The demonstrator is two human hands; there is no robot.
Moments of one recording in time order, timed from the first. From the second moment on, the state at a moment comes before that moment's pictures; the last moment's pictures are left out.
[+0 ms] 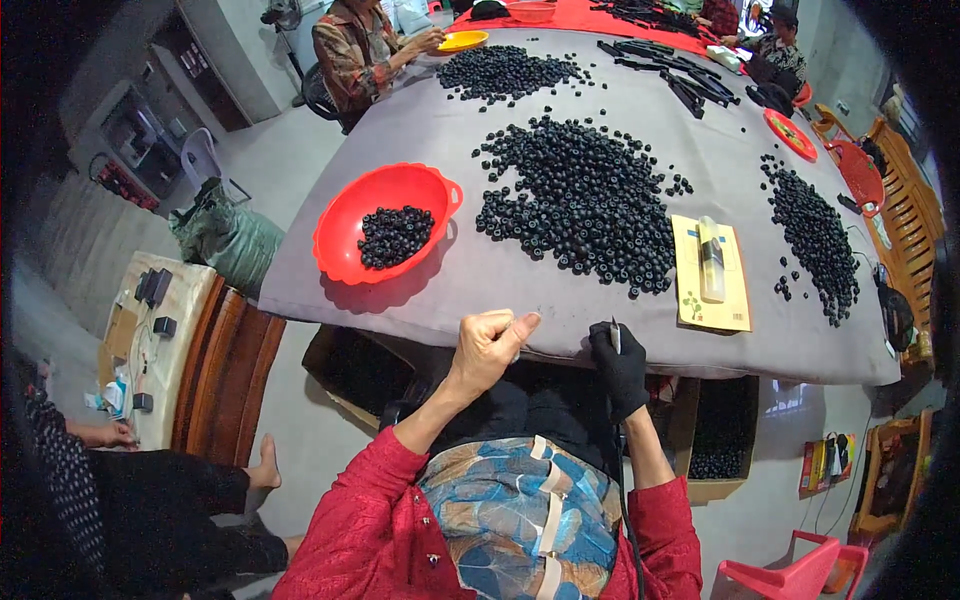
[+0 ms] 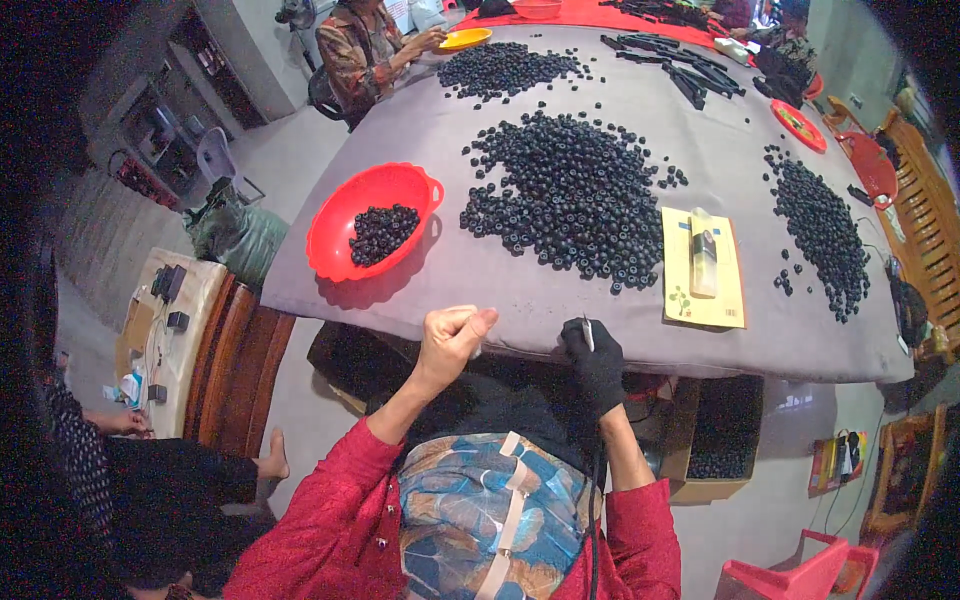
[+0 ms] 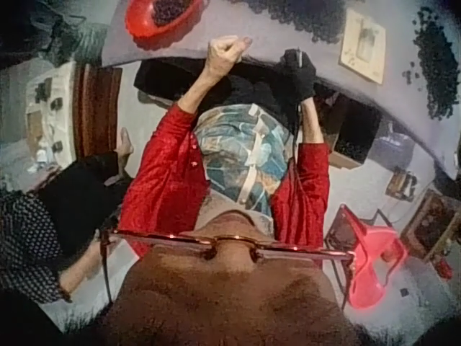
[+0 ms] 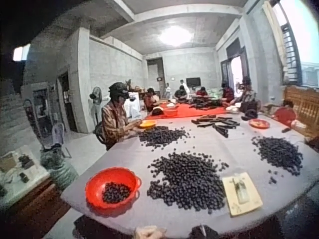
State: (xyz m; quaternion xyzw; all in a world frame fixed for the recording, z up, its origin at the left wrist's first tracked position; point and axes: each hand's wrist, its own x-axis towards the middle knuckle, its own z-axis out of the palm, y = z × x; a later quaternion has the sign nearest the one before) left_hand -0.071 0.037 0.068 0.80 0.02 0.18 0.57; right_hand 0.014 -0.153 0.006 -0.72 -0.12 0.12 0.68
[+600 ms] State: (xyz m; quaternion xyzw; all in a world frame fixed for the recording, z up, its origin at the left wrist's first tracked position) left_hand -0.065 0.032 0.070 0.81 0.01 0.19 0.55; right_hand 0.013 -0.152 0.007 -0.72 -0.10 0.12 0.67
